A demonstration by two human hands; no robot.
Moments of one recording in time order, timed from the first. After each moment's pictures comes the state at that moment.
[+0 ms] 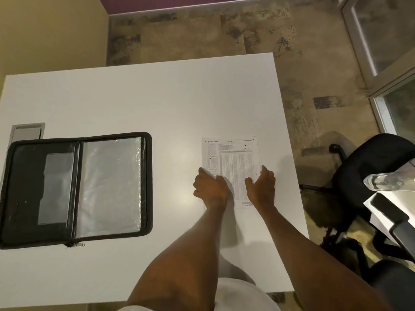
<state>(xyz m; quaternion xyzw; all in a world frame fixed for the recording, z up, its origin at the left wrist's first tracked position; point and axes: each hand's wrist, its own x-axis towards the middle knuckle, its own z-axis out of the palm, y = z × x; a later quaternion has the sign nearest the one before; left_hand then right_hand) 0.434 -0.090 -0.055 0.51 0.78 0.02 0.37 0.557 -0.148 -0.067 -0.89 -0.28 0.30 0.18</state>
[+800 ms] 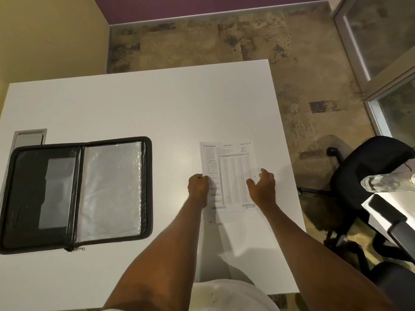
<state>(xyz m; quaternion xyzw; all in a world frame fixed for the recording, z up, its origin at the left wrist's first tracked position) 0.395 -0.059 -0.055 0.30 0.73 0.14 0.61 0.567 -0.152 -0.056 -0.88 -0.29 0.32 0.22</state>
